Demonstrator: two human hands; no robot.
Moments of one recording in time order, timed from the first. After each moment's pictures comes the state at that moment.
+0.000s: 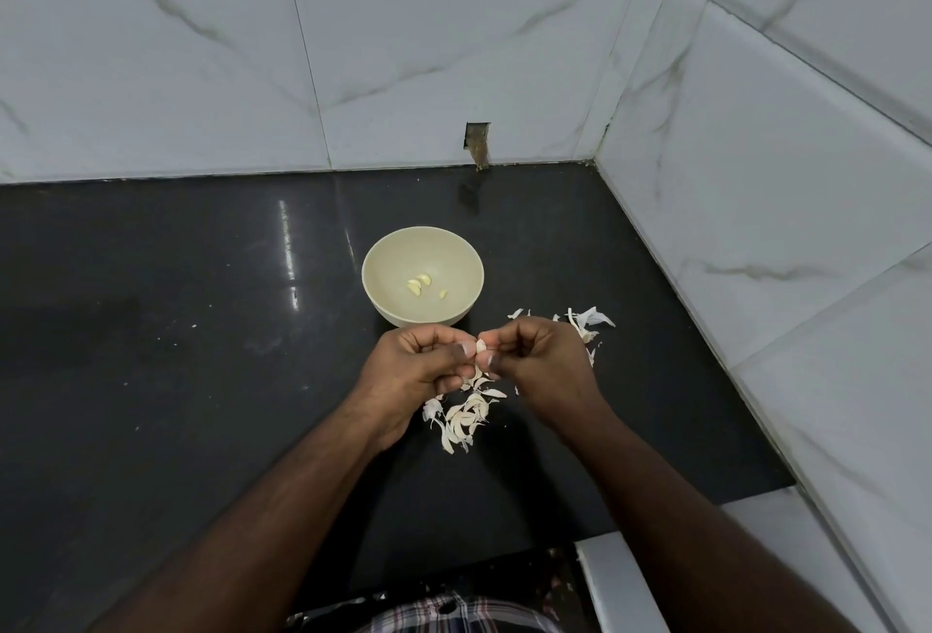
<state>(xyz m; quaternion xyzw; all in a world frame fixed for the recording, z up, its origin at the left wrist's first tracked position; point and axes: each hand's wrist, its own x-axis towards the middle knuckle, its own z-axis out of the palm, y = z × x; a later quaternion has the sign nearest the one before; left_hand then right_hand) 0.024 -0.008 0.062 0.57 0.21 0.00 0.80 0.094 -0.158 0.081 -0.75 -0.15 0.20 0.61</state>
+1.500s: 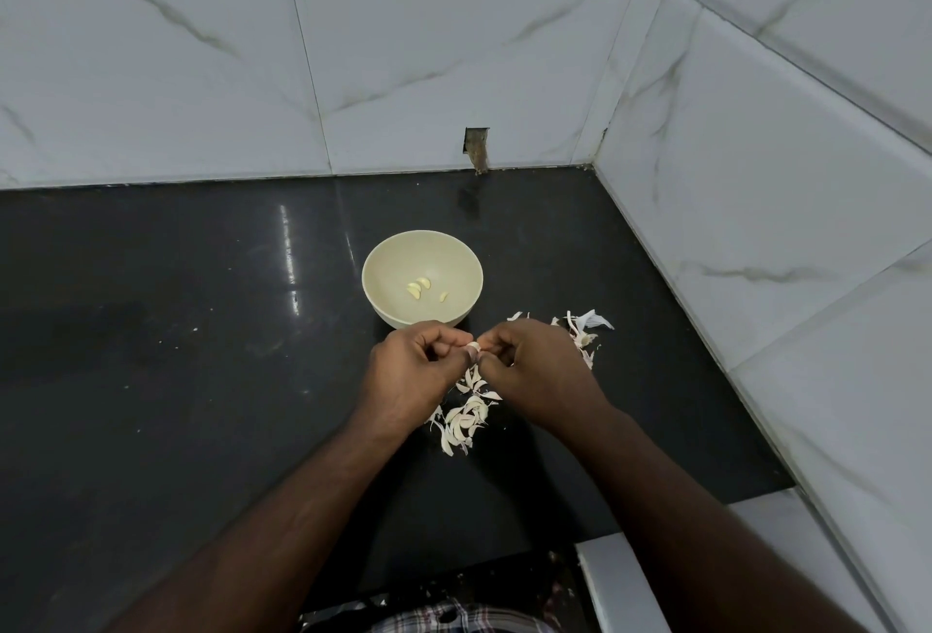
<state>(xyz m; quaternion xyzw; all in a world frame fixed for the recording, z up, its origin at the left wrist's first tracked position) 0.025 -0.016 0.063 0.77 0.23 0.11 0.59 0.101 -0.156 0.087 -0.90 -0.31 0.09 0.29</state>
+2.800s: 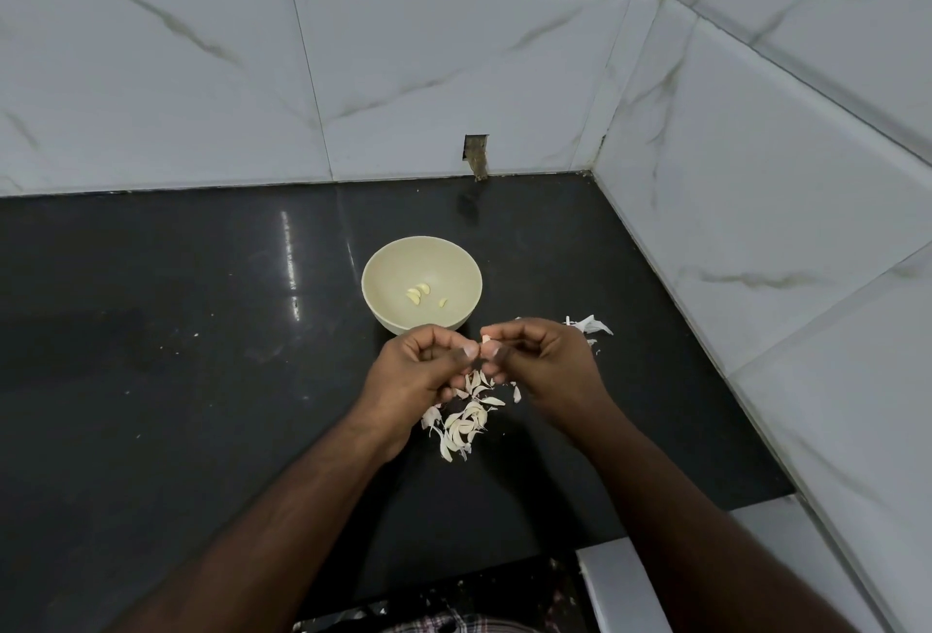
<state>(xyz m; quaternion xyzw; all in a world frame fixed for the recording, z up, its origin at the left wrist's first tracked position) 0.025 -0.014 0.062 0.60 0.21 0.03 0.77 0.101 -0.165 0.081 -0.70 -0.18 0.20 0.65</state>
